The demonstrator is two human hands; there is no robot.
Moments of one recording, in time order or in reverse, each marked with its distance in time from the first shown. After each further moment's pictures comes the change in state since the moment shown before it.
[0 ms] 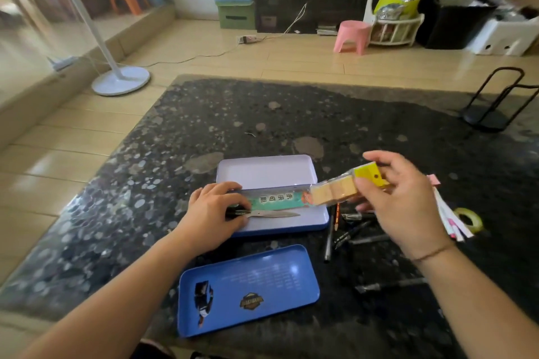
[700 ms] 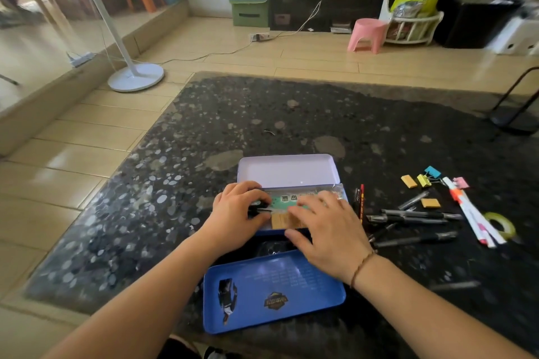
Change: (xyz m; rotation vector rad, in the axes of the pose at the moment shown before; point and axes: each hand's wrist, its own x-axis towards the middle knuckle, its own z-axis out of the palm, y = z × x) left_hand -0.002 -0.007 0.012 -0.126 0.077 -0.001; right_hand -0.032 0.007 0.101 -0.878 -0.534 -0.399
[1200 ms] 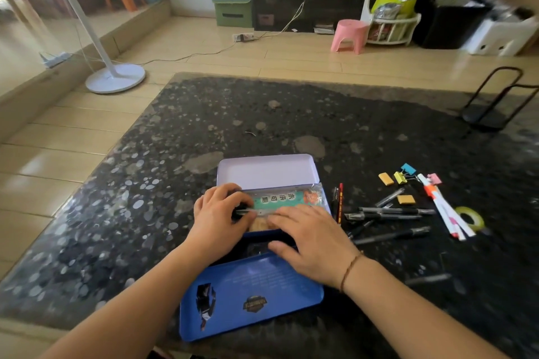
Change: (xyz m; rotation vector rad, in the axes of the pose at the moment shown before) left_hand -0.003 0.007 0.016 0.031 0.096 -0.058; right_hand -0.009 0.011 -0.001 0.134 -0.081 -0.112
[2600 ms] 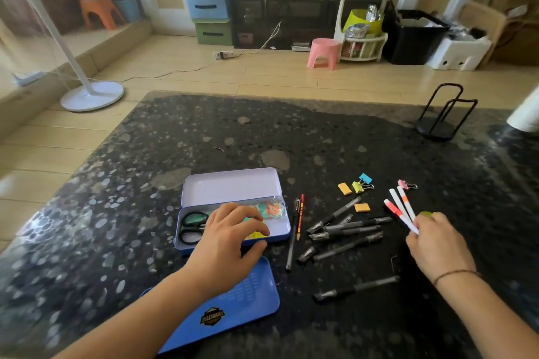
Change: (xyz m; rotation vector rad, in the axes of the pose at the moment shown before) left_hand -0.016 0.087 0.006 -0.066 -0.012 0.362; right_hand -0.127 0.161 -0.062 -0.197 0.196 1.026
